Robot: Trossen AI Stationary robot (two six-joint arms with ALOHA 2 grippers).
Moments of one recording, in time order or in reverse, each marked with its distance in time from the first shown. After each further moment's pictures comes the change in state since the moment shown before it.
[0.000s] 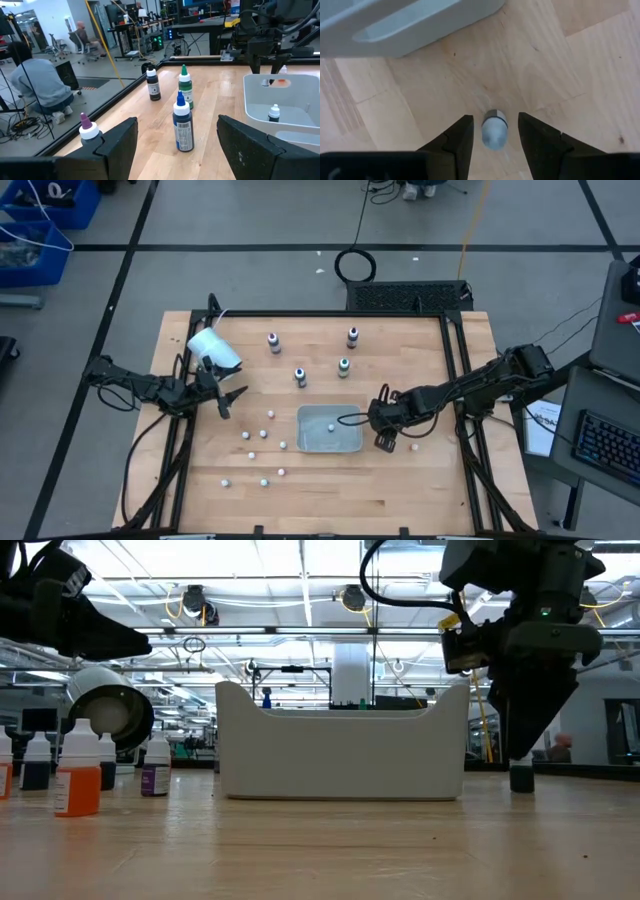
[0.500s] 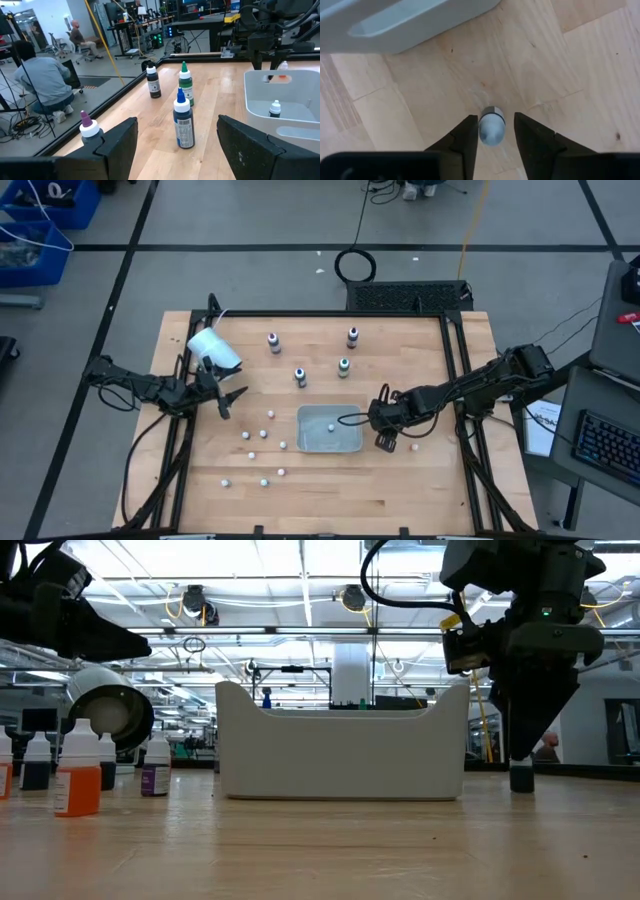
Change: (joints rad) left arm 0.000 0.000 0.000 -0.016 0.000 0.000; right arm 0.000 -0.001 0.000 -0.007 -0.001 -0.001
